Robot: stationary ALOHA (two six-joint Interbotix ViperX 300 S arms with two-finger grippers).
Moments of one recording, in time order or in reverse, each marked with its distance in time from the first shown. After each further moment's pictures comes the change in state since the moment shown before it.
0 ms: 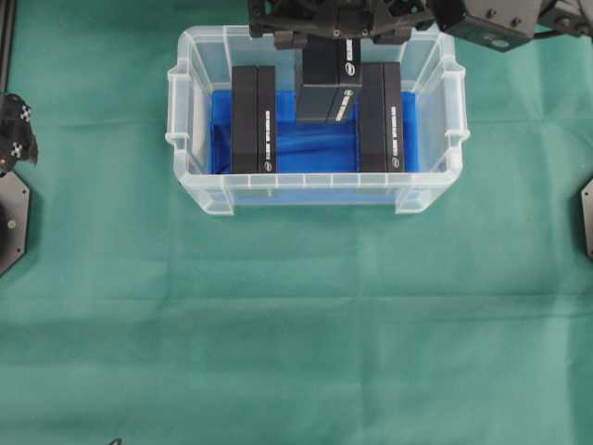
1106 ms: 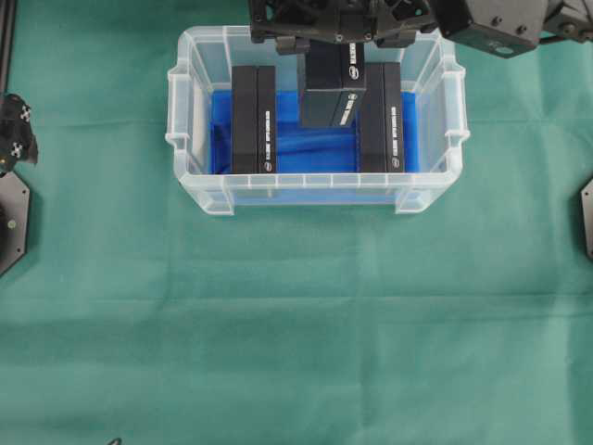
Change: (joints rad) left arm 0.000 0.000 0.000 -0.002 0.000 0.000; right arm 0.014 0.000 -0.012 -0.006 0.032 0.000
